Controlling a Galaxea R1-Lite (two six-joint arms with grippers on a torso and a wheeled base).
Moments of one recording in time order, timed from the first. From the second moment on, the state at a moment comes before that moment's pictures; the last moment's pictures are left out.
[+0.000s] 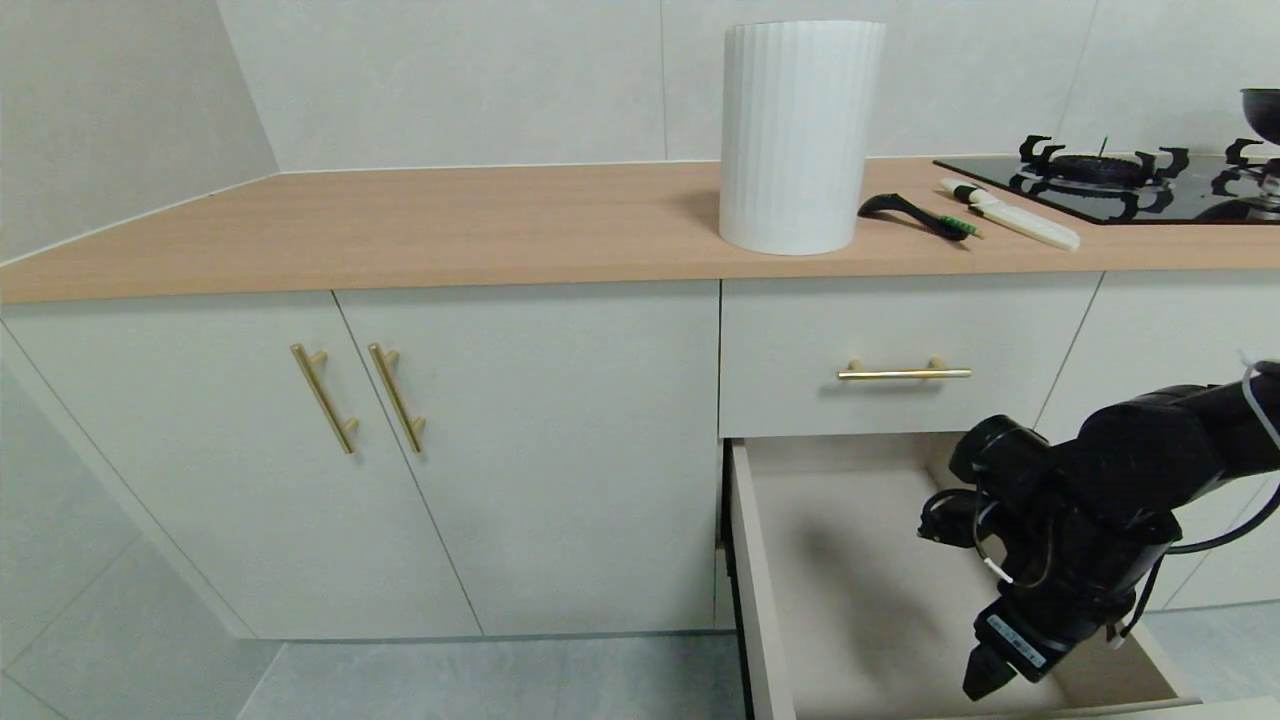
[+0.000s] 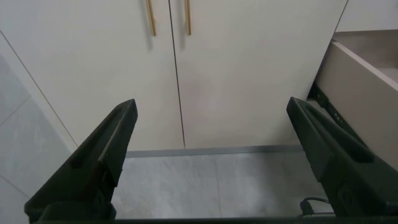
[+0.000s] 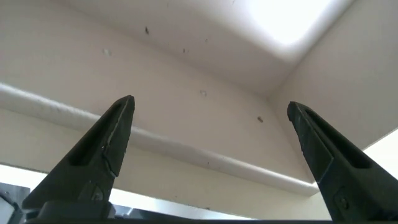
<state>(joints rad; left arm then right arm) -0.01 0.00 0.00 0.00 -0.01 0.00 0.36 1.91 -1.06 0.60 -0.08 -0.15</state>
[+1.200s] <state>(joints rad) -0.01 0.00 0.00 0.00 -0.01 0.00 0.32 1.72 -0.93 -0.19 -0.09 0.08</state>
